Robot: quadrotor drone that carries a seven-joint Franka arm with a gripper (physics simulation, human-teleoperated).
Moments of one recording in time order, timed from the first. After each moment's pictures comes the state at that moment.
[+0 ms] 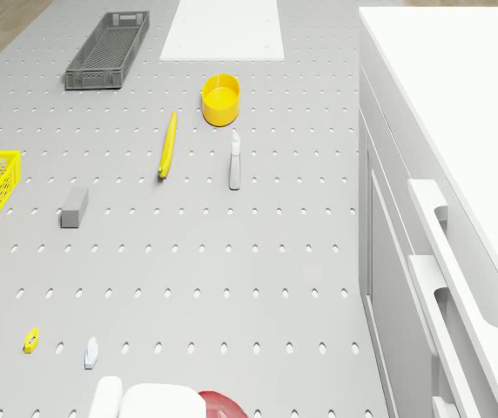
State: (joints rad) arm 0.70 -1.17 -0.88 -2.47 0.77 1.76 0.84
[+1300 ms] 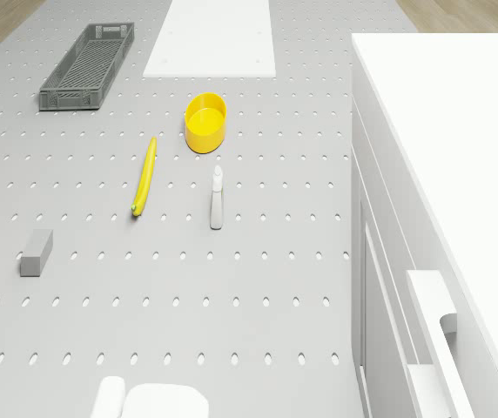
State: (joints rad) arm 0.72 -1.19 -0.88 -2.48 0.75 1.80 0.86
